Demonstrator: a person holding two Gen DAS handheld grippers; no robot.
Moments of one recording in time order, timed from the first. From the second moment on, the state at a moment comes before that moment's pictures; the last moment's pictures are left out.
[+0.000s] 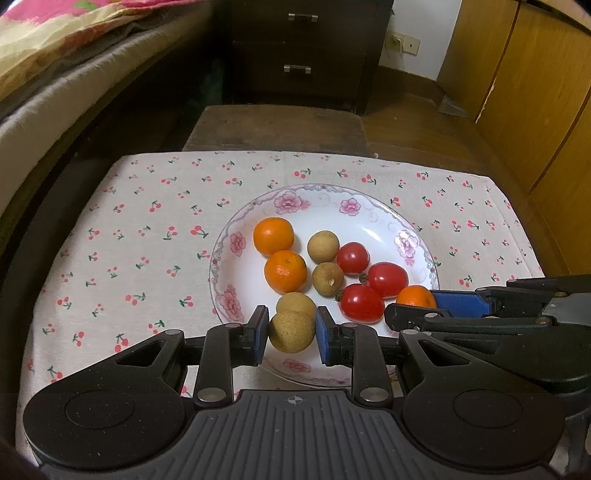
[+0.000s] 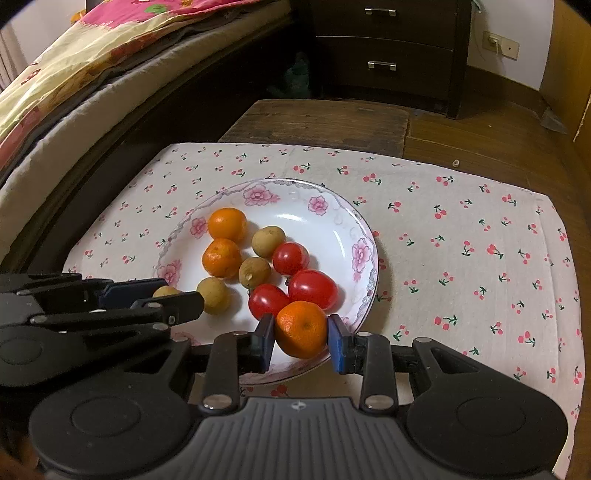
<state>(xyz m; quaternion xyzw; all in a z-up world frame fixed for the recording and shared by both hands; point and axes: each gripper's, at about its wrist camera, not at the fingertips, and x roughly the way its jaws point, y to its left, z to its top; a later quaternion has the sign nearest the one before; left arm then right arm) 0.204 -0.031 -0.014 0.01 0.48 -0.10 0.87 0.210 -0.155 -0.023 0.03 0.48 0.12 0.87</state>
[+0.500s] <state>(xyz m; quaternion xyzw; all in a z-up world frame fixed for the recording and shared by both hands) 0.206 -0.028 -0.011 0.00 0.48 -0.09 0.87 0.211 -0.157 -0.022 0.05 0.48 0.11 0.87</state>
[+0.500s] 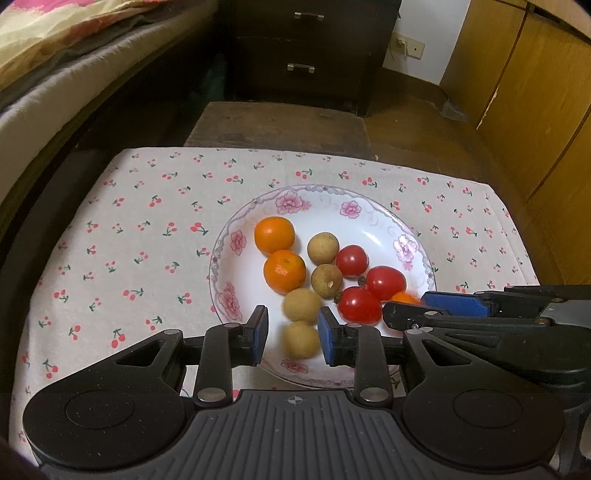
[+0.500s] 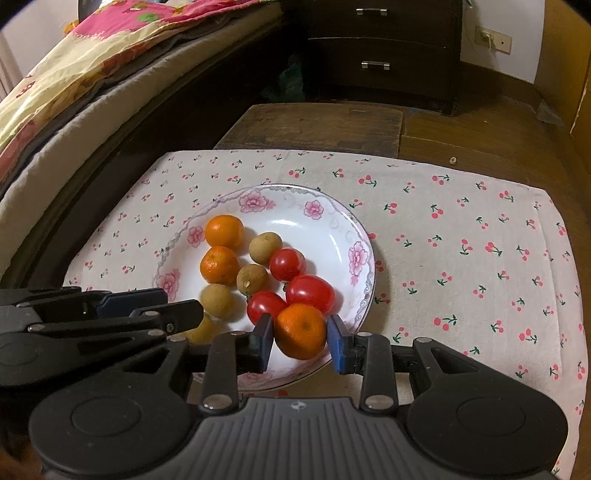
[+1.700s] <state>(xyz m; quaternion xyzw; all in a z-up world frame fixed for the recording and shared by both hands) 0.152 -0.019 0.015 0.02 0.42 -0.05 0.91 0.146 -0.168 0.001 0.05 0.47 0.09 0.88</state>
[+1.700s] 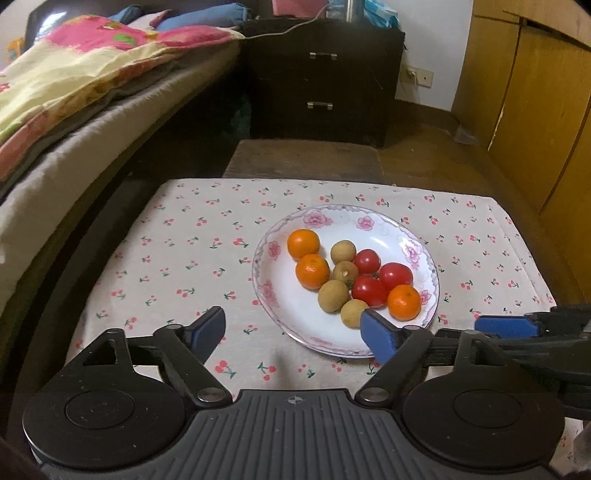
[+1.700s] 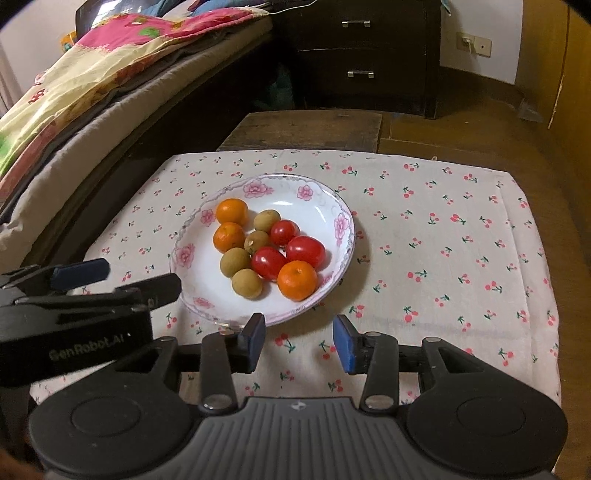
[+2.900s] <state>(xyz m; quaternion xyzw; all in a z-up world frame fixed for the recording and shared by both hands) 0.066 -0.013 0.015 0.04 0.41 -0.02 0.91 0.057 -0.171 0.007 0.08 0.46 0.08 0.88</state>
